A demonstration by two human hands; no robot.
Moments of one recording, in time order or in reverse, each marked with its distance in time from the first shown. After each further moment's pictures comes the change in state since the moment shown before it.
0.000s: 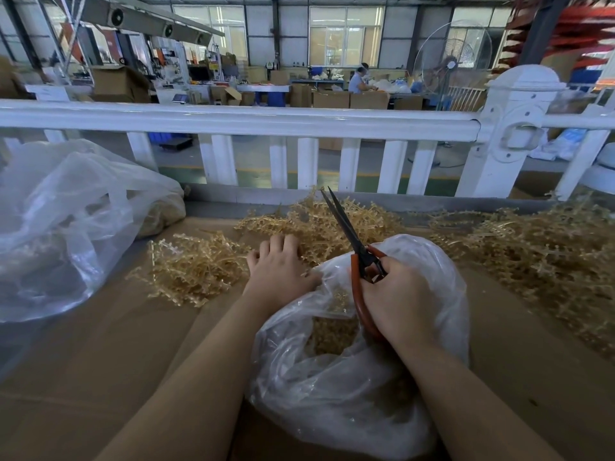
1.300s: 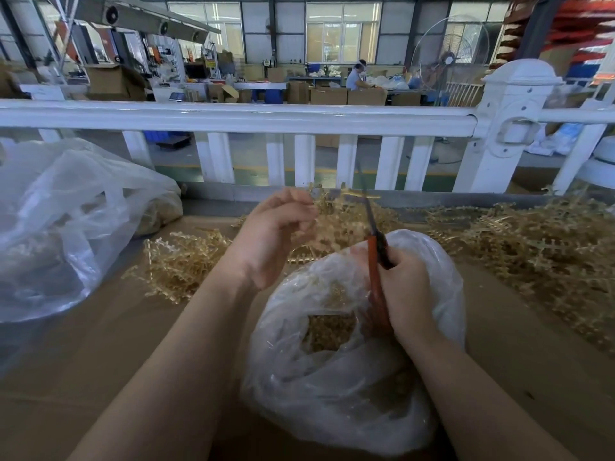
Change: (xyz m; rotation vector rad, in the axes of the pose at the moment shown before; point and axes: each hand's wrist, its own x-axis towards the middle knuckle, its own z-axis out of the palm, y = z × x) left_hand -0.018 0.043 -0.096 -1.587 -0.162 0.057; right_hand 0.006 -0.006 -0.009 0.343 -0.070 0.209
